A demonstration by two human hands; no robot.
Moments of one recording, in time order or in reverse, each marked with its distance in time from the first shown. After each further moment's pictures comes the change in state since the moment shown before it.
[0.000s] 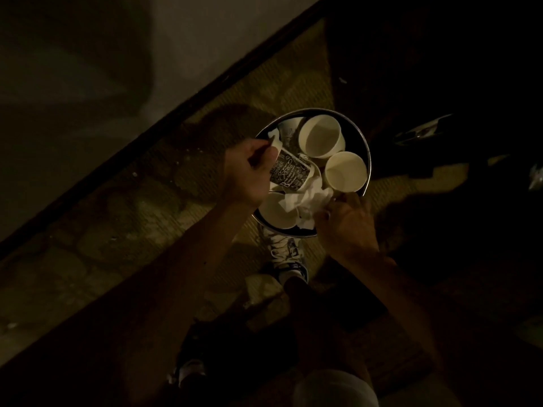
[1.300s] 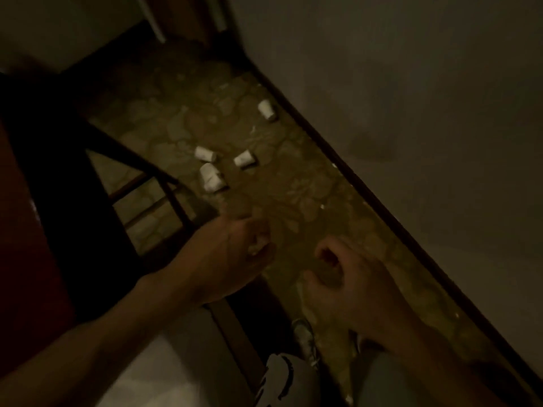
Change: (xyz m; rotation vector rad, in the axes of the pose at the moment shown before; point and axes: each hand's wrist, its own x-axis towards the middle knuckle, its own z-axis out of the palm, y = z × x) left_hand -0.710 -0.246 -0.643 0.220 0.688 -0.366; right_hand -0.635 -0.526 0.263 -0.553 -0.635 -1.494
